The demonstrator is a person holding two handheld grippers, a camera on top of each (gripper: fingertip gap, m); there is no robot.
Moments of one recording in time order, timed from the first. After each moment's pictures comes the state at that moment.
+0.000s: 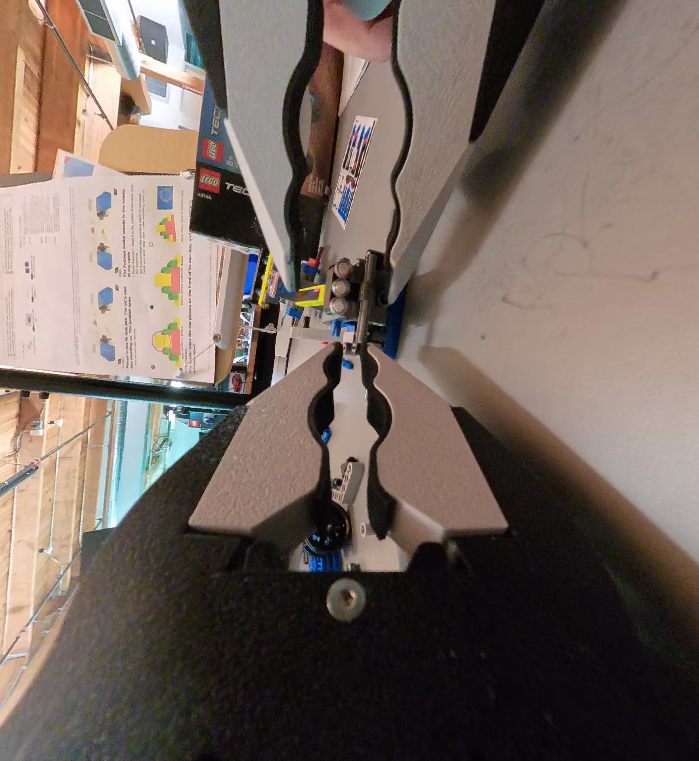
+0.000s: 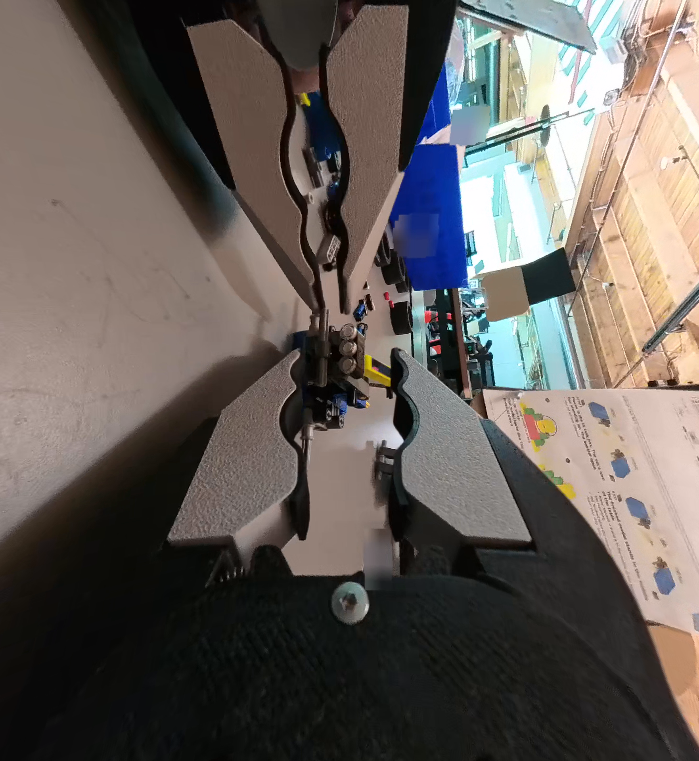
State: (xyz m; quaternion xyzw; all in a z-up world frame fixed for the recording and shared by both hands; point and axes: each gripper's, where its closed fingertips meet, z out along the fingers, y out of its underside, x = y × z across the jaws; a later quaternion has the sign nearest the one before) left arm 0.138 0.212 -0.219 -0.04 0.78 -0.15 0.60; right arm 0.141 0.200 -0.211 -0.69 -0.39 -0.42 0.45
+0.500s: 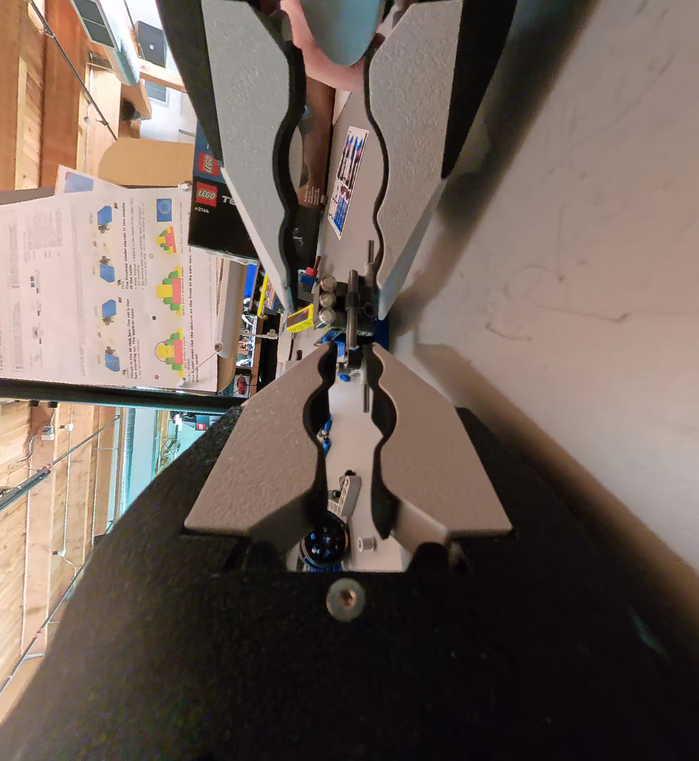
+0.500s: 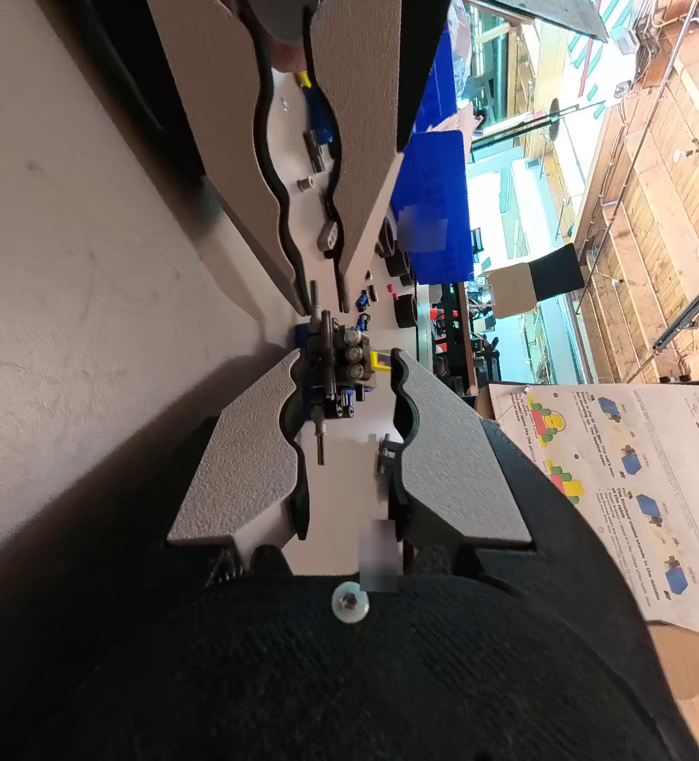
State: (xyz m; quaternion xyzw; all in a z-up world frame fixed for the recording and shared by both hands) left arm 0.138 0.202 -0.221 -0.04 0.78 -0.14 0.60; right arm 0.149 0.198 -0.214 -0.69 -0.39 -0.41 0.45
